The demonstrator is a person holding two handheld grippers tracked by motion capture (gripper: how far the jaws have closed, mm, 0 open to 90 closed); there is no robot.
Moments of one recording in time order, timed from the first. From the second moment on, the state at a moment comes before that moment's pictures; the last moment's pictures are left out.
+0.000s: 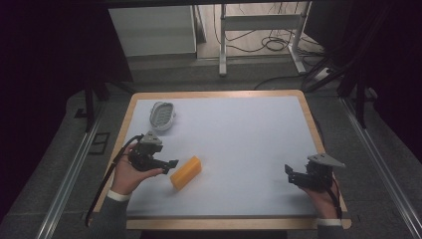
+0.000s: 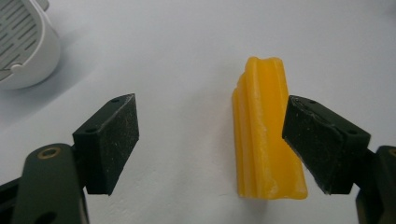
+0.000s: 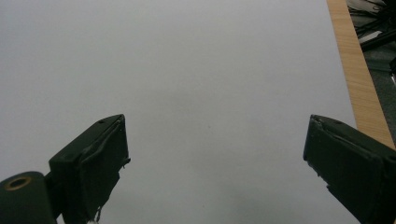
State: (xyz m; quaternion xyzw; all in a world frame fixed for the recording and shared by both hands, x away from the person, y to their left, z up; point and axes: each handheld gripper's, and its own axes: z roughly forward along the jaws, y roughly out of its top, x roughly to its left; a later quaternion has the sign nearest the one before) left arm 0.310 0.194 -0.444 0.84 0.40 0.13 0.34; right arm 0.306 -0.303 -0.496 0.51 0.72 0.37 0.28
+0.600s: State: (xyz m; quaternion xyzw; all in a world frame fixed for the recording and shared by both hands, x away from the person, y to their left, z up) left arm 0.312 0.158 -0.461 0.86 0.39 0.11 0.31; right arm 0.306 -0.304 -0.498 0.52 0.72 0.36 0.28
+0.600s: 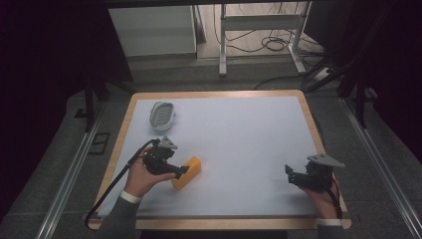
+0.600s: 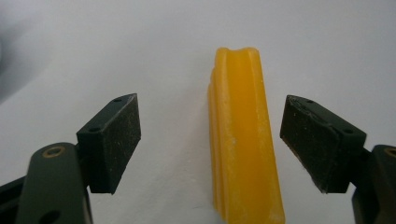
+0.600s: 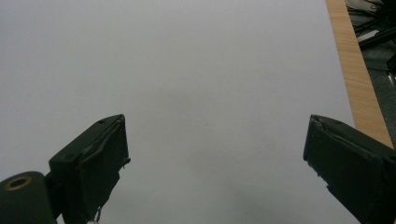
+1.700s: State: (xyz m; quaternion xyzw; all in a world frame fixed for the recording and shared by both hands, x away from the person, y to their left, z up) left arm 0.319 0.129 -0.499 0.88 0.40 0.05 0.24; right arm 0.308 -0.305 -0.502 0.52 0.73 0.35 0.28
